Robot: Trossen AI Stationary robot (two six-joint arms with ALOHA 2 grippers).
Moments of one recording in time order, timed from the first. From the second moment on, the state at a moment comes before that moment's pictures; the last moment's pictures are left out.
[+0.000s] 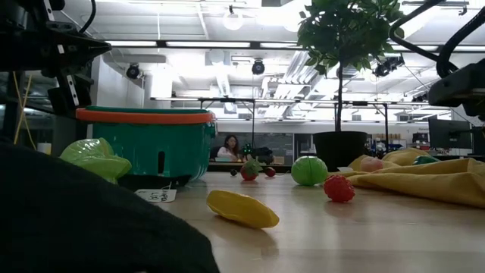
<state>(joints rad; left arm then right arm) 0.08 0.01 0.01 0.02 0.09 -1.10 0.68 1.60 0.84 -0.67 0.00 2.33</state>
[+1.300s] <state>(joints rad) 0.08 0.01 0.01 0.03 0.09 -1.09 0.55 1.36 0.84 -0.32 0.42 1.77</state>
